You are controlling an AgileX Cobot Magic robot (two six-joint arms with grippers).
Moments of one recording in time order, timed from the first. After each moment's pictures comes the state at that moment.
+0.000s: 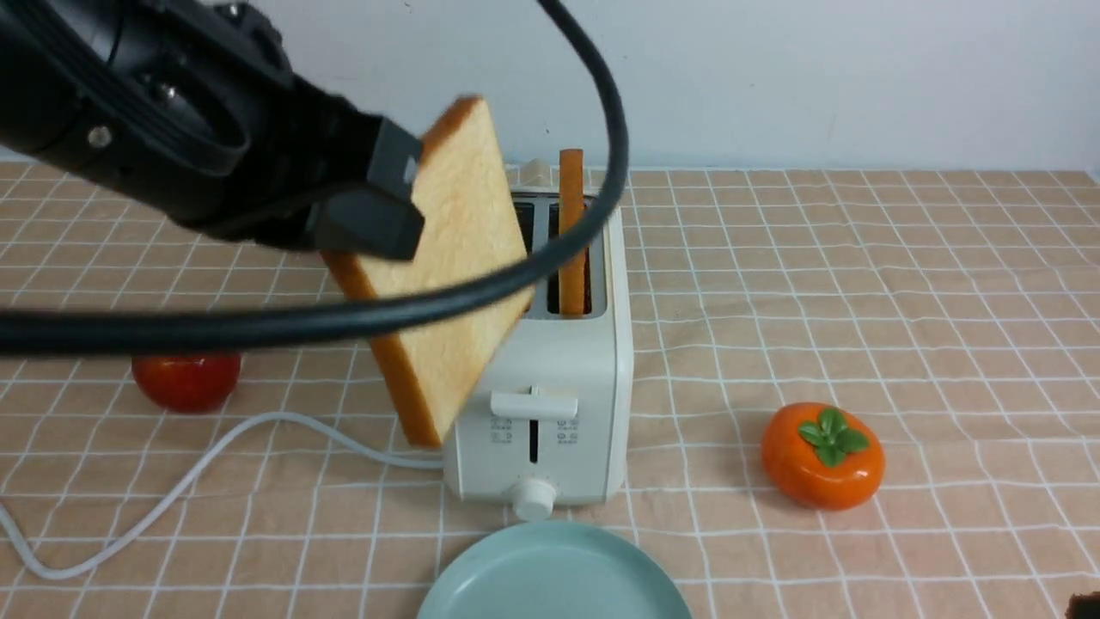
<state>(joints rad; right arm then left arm) 0.03 0.59 -0.58 0.52 0.93 -0.11 -0.44 1.26 -1.39 -0.35 1.09 -0.02</state>
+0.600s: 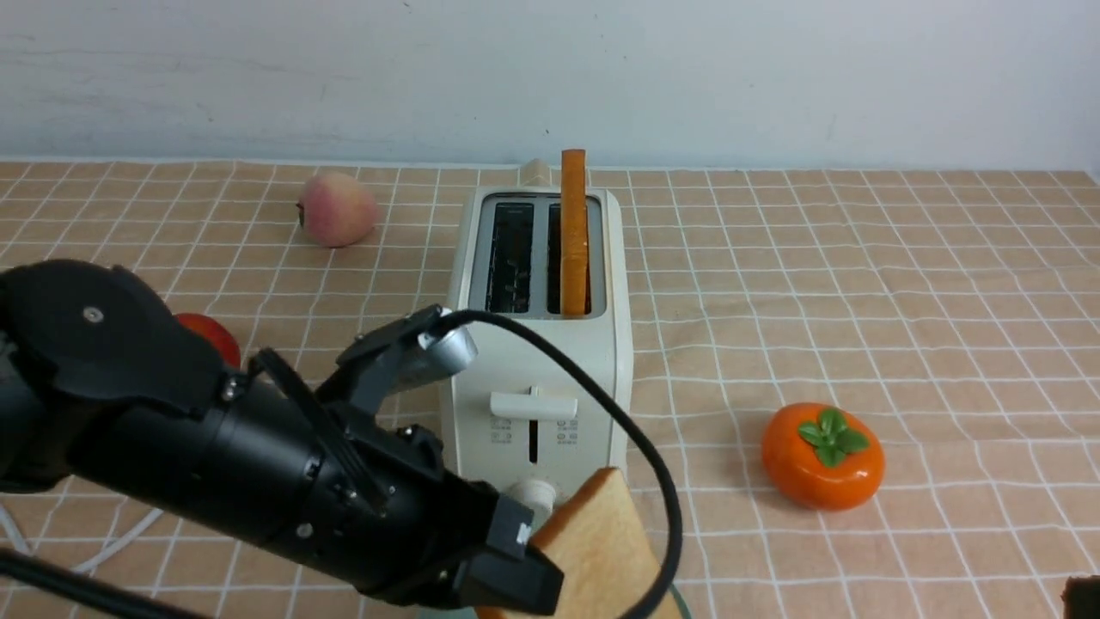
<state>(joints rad) 0.03 0.59 -0.58 0.54 0.90 -0.11 -0.44 1.38 -0.83 -0.99 0.83 0.46</state>
